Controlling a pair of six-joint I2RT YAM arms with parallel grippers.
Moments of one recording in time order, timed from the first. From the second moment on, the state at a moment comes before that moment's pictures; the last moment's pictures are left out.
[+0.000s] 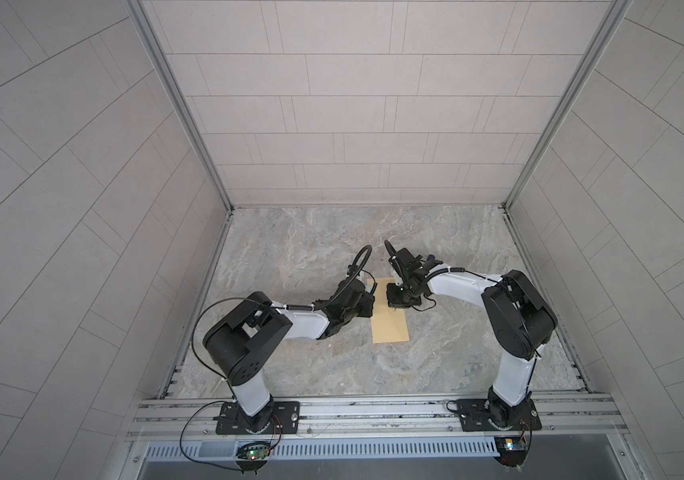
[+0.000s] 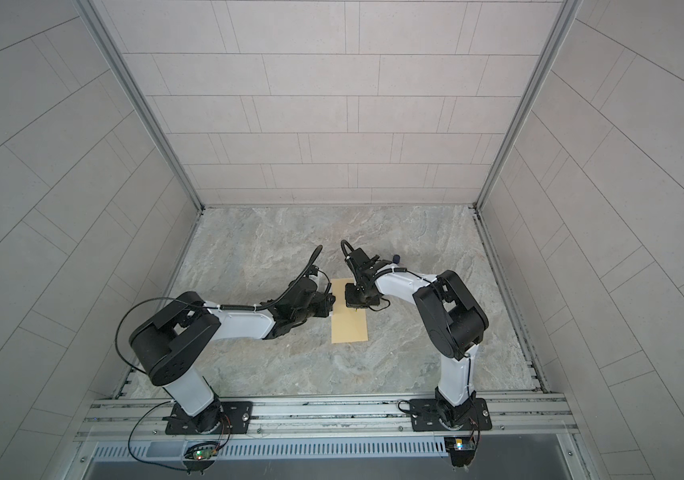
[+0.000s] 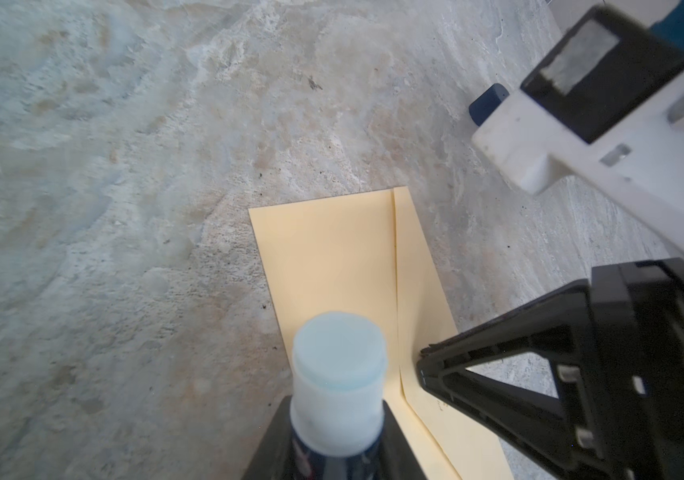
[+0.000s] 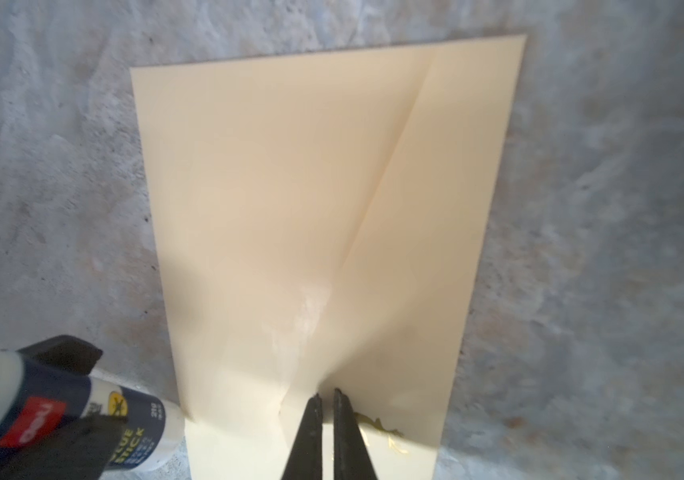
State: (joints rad) left arm -0.76 1.71 0.70 0.34 -0.05 -0.61; right arm 0.55 1.85 1.15 -0.54 -0.17 0.56
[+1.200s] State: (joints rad) left arm -0.76 1.74 0.72 0.34 -0.07 -0.66; right arm 0.60 1.80 1.05 -0.44 -0.16 0.57
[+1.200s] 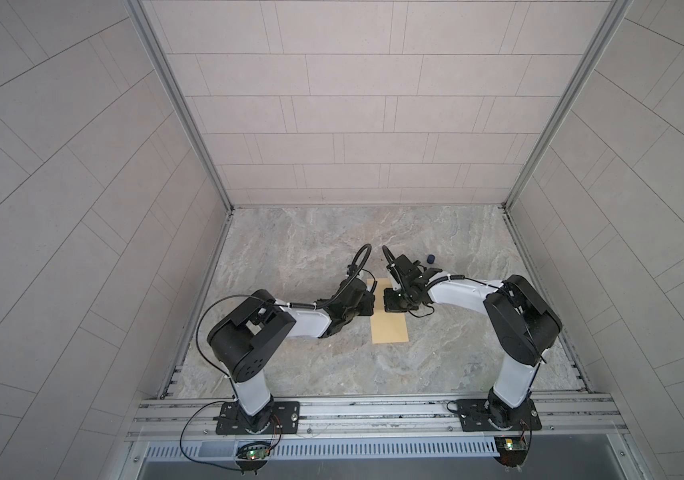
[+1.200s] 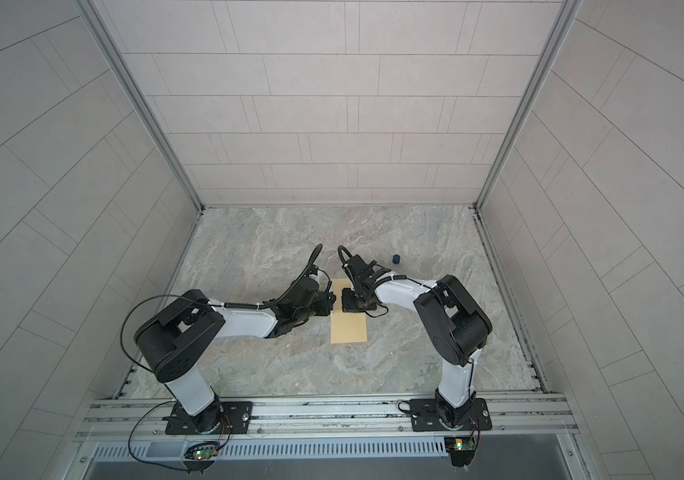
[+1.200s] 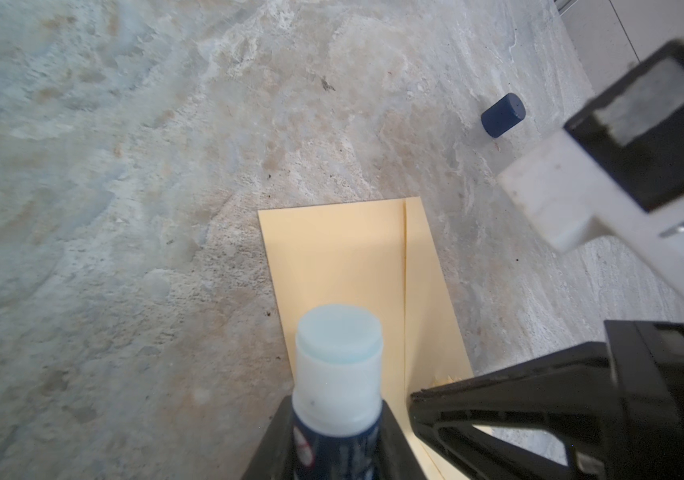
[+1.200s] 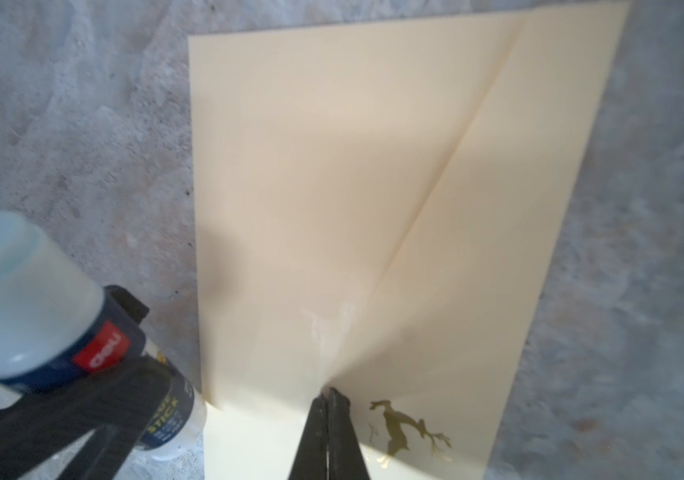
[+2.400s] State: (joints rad) left arm -0.78 1.72 0.73 0.30 -0.01 -0.72; right arm 0.61 1.77 1.02 -0.46 -0.18 0.56
